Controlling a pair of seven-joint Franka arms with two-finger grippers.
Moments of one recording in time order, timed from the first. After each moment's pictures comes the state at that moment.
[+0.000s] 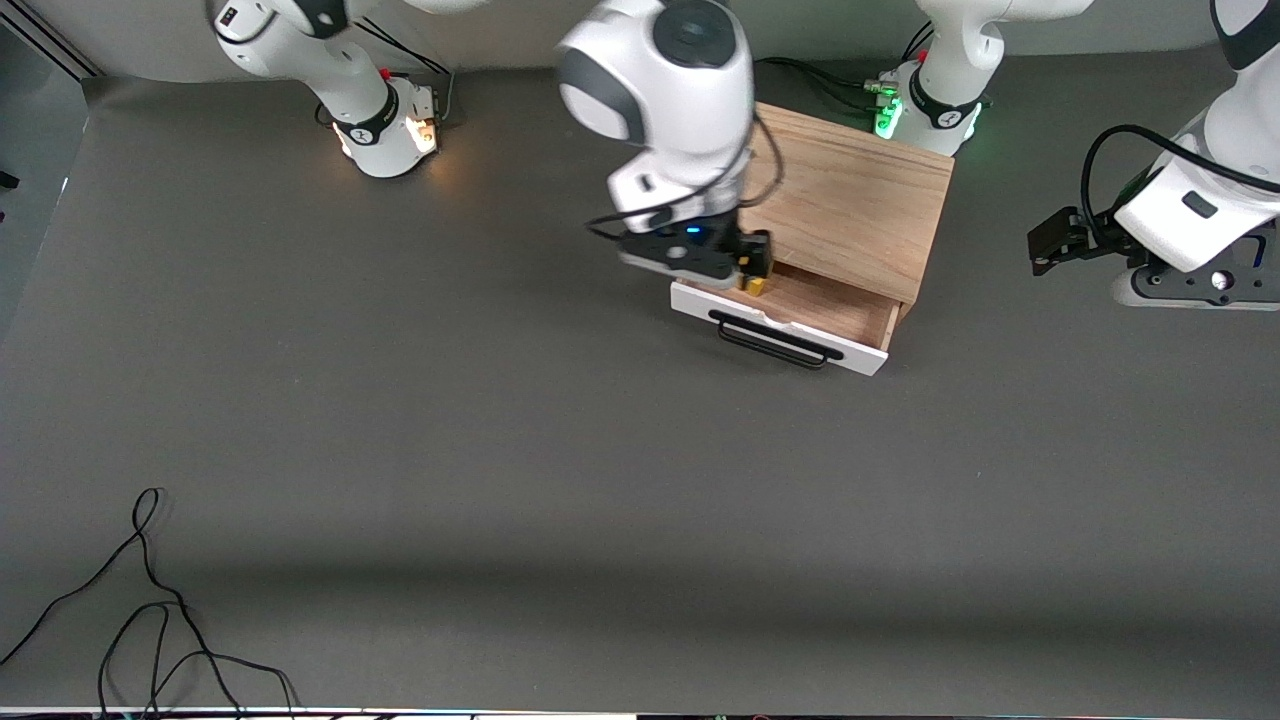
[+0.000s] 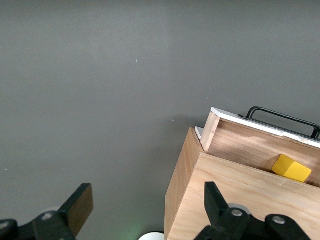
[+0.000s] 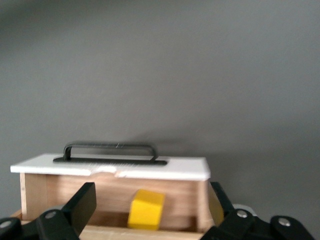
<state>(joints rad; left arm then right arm) -0.10 0.01 -0.06 -1.56 0.03 1.49 -0.09 0.86 0.61 -0.03 -1.00 0.00 1.71 1.22</state>
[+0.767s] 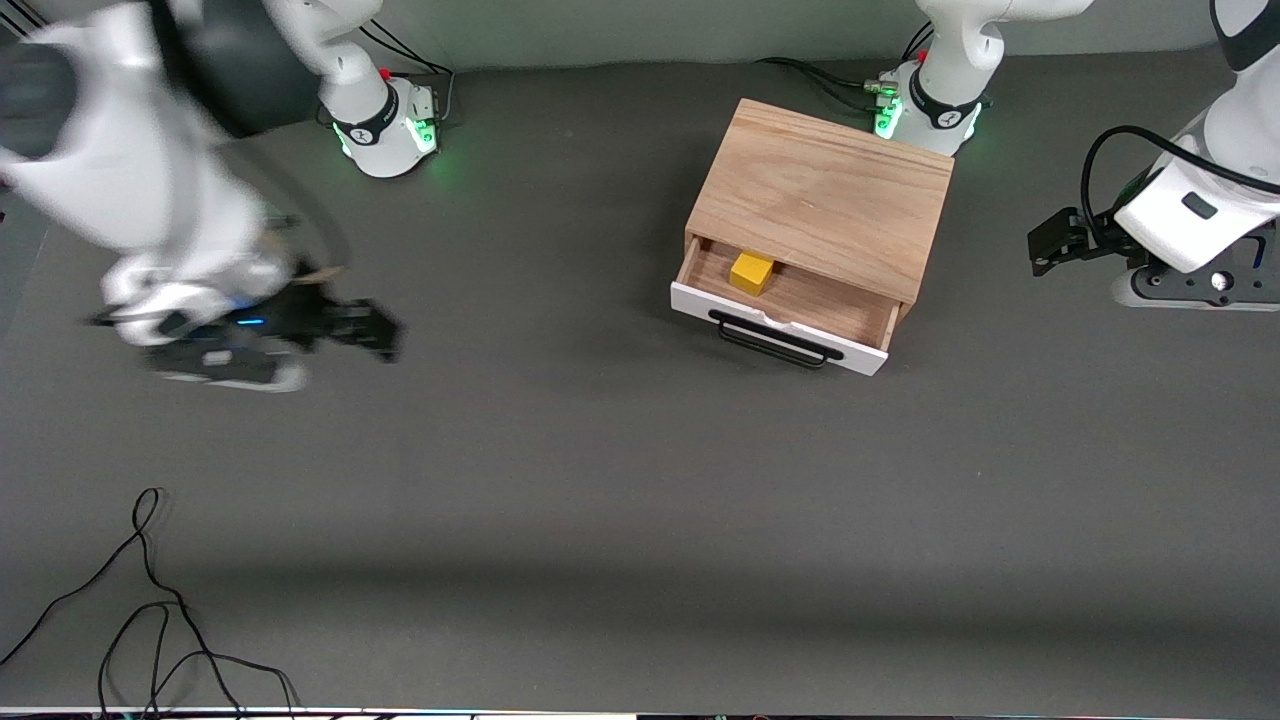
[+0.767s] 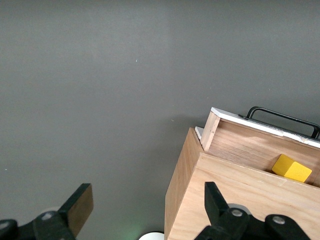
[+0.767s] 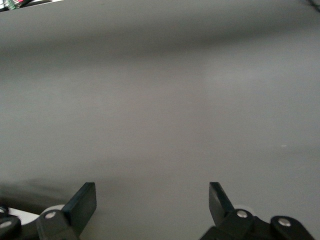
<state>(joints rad) -0.10 0.01 -0.06 -1.56 0.03 1.49 -0.09 0.38 0.18 -0.13 -1.45 0.06 1.68 0.42</state>
